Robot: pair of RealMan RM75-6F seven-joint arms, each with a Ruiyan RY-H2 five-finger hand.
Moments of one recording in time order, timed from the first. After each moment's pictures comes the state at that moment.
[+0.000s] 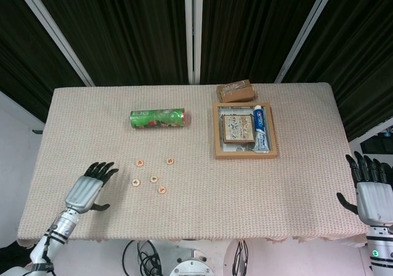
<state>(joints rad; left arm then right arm) -0.33 -1.32 -0.02 -1.59 1.49 1.09 0.14 0.05 -1.15 0.08 -1.61 -1.45 1.52 -0.18</state>
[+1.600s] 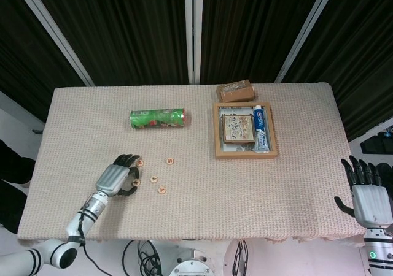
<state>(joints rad) -0.51 -1.53 -0.06 -1.40 1.35 0.96 0.07 0.05 -1.15 0.06 -1.62 -1.44 1.48 -0.20</state>
